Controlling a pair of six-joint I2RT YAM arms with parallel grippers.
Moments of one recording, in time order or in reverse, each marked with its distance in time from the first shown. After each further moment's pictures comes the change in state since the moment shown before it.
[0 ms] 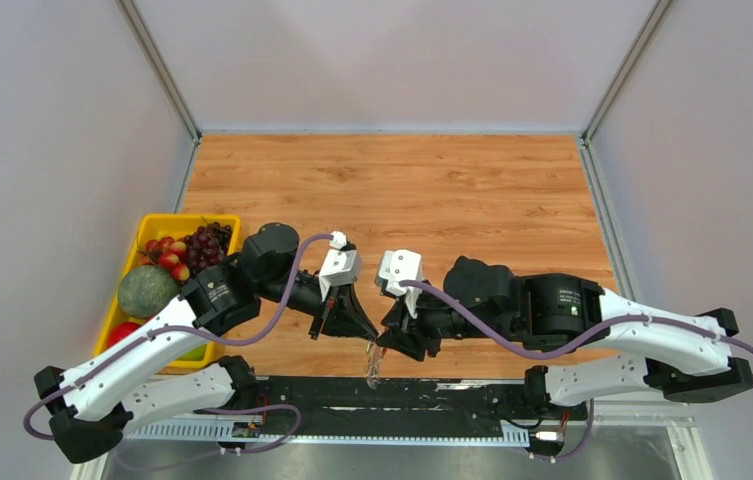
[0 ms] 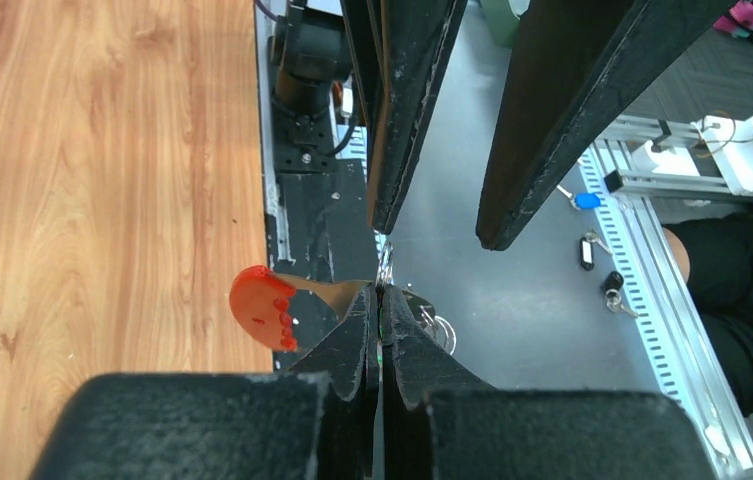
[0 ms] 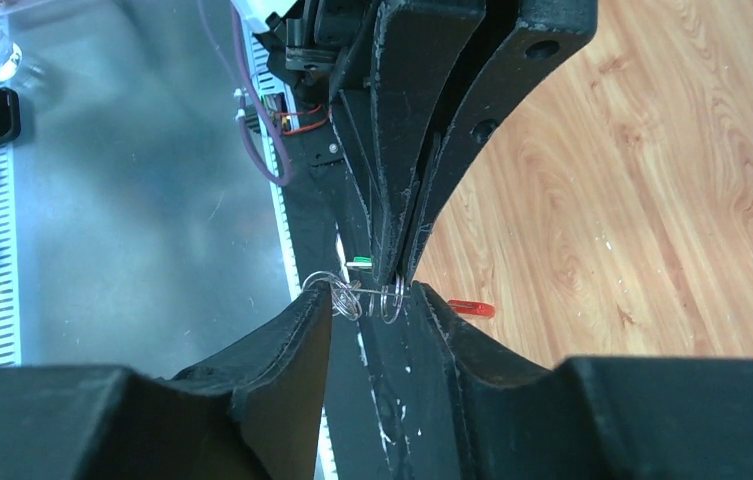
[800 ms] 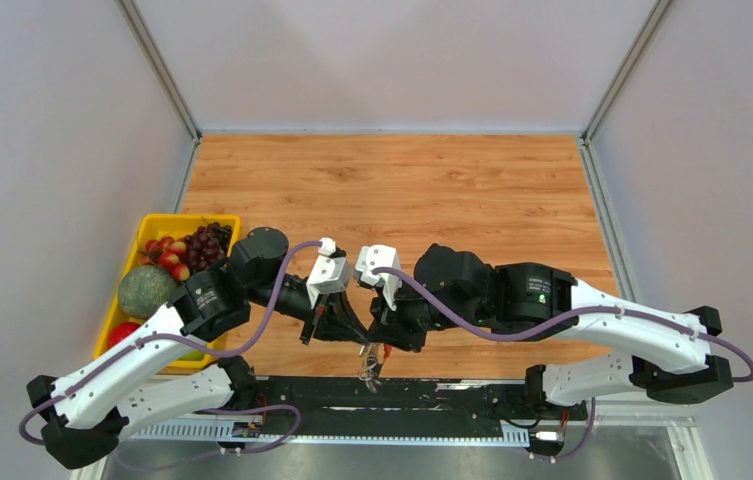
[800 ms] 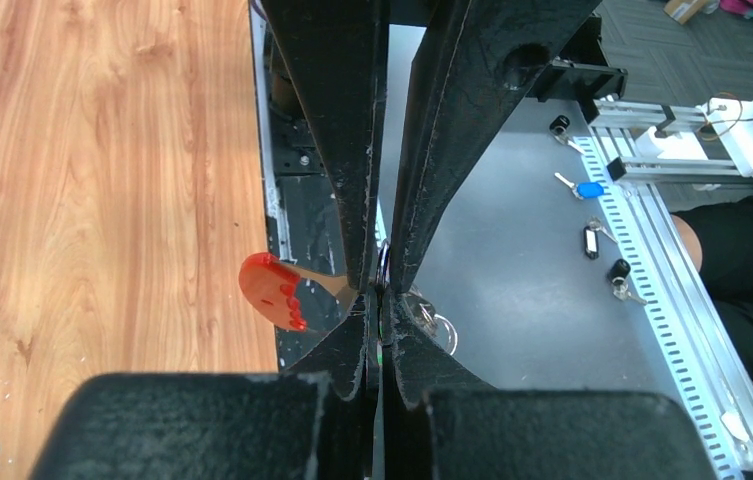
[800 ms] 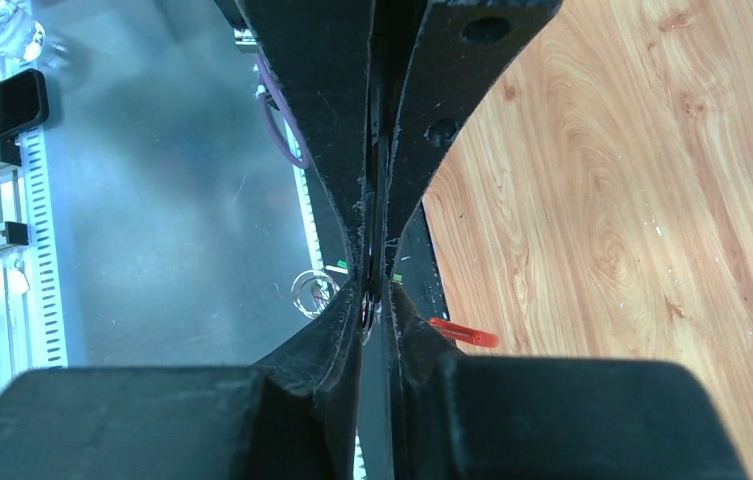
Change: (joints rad) left arm -0.006 -0.053 0.000 -0.046 0.011 0.049; right arm -0.074 0.113 0.055 -0.040 -0.140 0.037
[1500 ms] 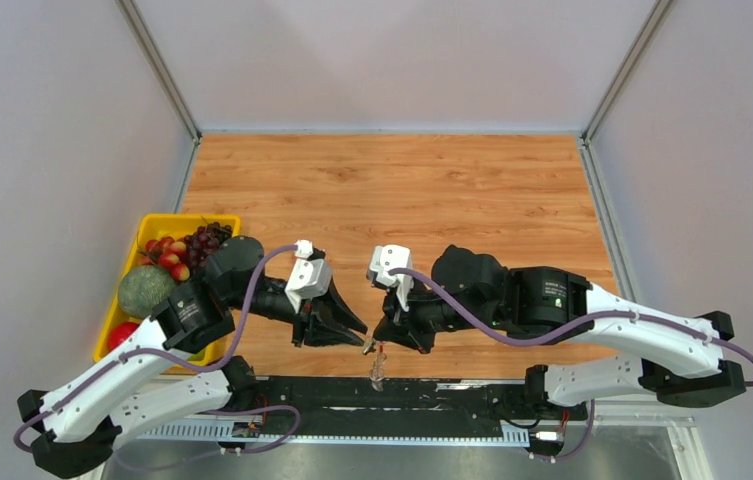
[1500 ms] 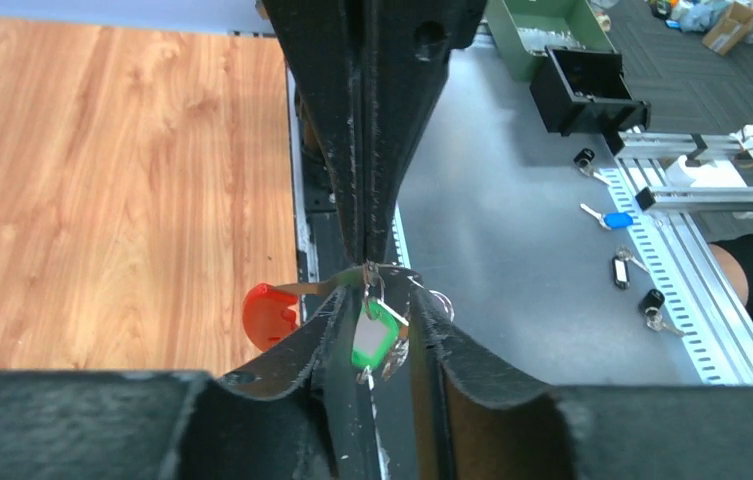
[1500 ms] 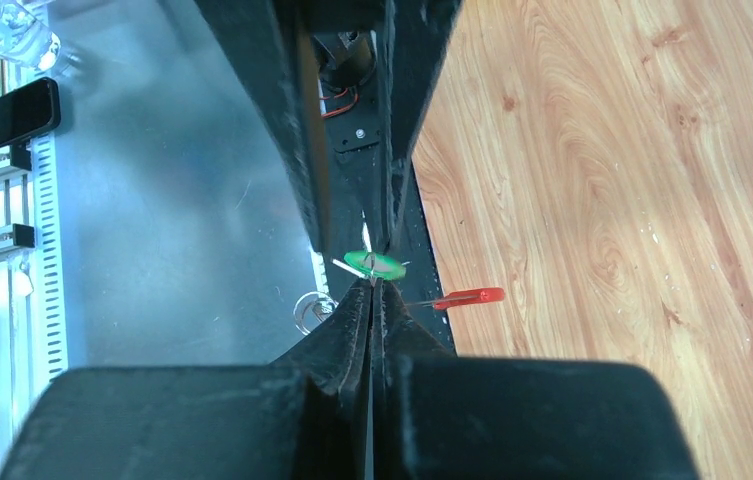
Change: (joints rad) left arm -0.005 -0.080 -0.029 0.065 -0.054 -0.024; right arm -0.001 -0.056 -0.048 0.037 -0.008 -0.005
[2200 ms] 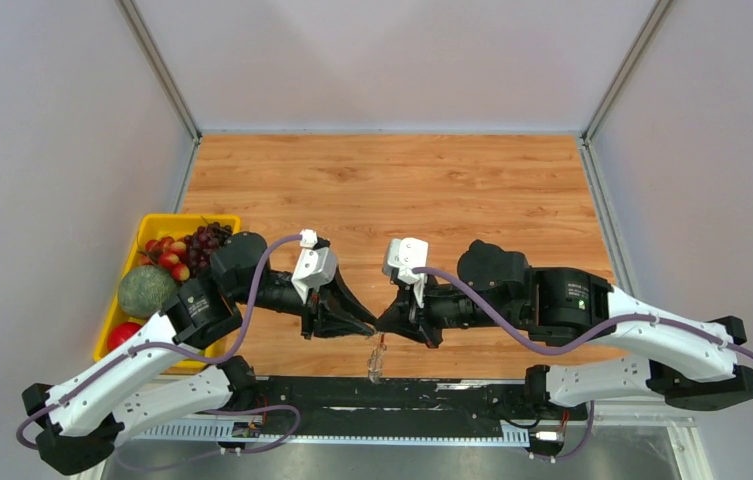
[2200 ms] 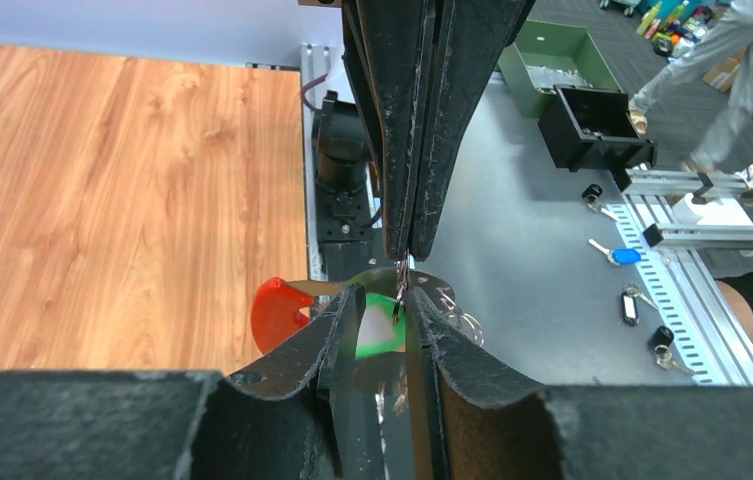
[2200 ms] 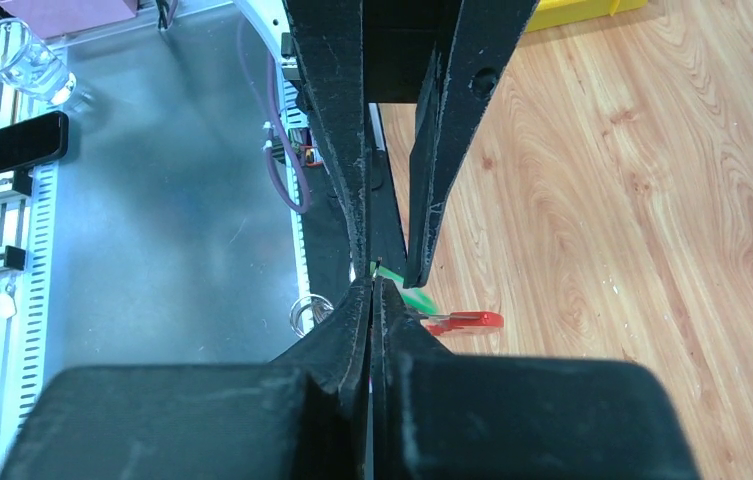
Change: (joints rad) left arm 0.000 0.019 -0.015 0.140 -0.028 -0.075; right arm 0.000 -0.068 -0.009 0.070 0.010 -0.062
